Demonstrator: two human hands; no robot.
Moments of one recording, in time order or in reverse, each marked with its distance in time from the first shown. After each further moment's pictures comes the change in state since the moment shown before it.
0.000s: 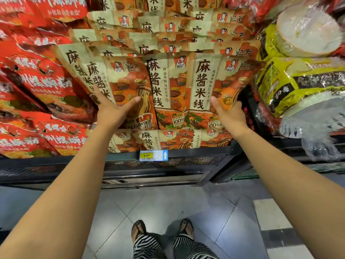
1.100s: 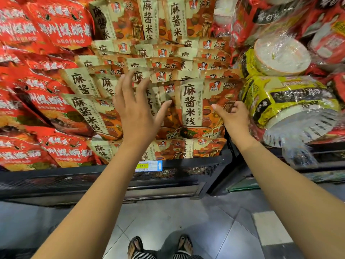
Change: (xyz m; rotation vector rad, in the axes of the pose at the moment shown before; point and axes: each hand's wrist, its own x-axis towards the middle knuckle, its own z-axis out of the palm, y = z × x) left_hand -0.083 0.092 0.024 0.274 0.521 0.872; right_hand 0.001 -0.010 -0.035 0.255 0.159 -0.212
